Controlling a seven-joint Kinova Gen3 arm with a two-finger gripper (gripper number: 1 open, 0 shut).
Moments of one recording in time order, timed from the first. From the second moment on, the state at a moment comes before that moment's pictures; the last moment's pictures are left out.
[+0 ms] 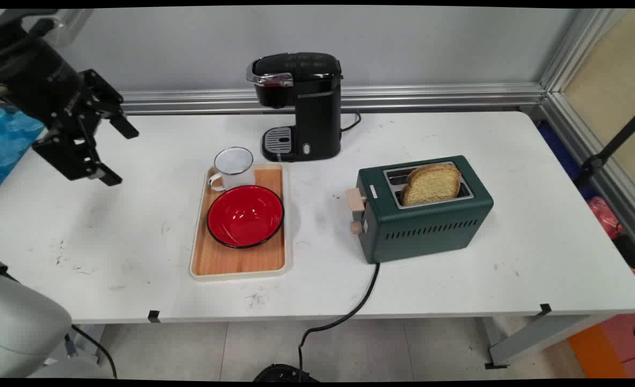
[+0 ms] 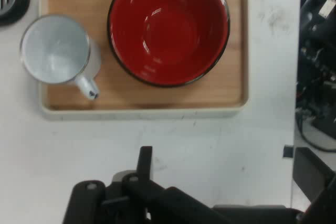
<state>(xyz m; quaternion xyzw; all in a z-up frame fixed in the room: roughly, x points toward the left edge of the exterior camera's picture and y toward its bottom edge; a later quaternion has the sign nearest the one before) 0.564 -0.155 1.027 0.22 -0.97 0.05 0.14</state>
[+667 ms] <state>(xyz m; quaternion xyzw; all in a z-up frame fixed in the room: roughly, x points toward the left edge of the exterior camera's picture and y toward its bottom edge) 0.477 -0.211 1.007 0.26 -0.94 0.03 0.23</state>
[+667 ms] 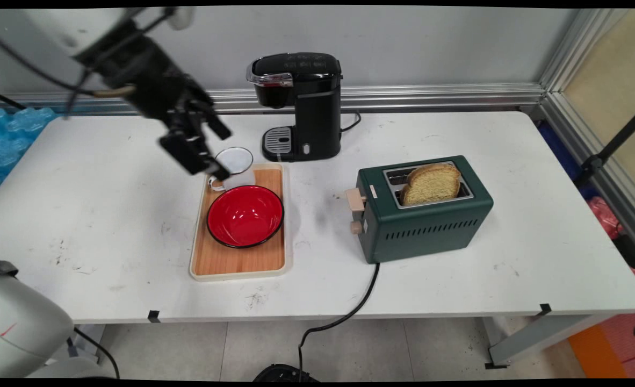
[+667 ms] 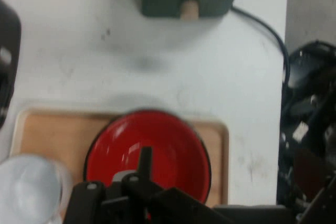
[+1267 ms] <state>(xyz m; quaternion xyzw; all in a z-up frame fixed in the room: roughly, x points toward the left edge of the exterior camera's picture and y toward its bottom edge) 0.392 -0.260 0.973 0.26 -0.93 0.03 0.26</state>
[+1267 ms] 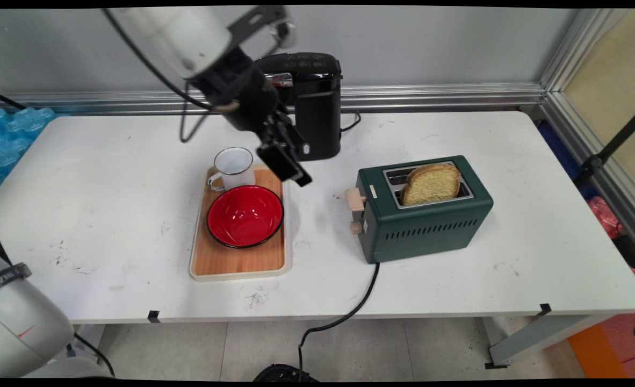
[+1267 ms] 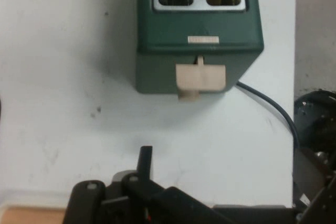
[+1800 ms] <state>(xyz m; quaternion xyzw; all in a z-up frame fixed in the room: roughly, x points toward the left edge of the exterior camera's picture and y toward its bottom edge) 0.347 -0.280 0.944 0.24 -0.93 0.04 0.26</state>
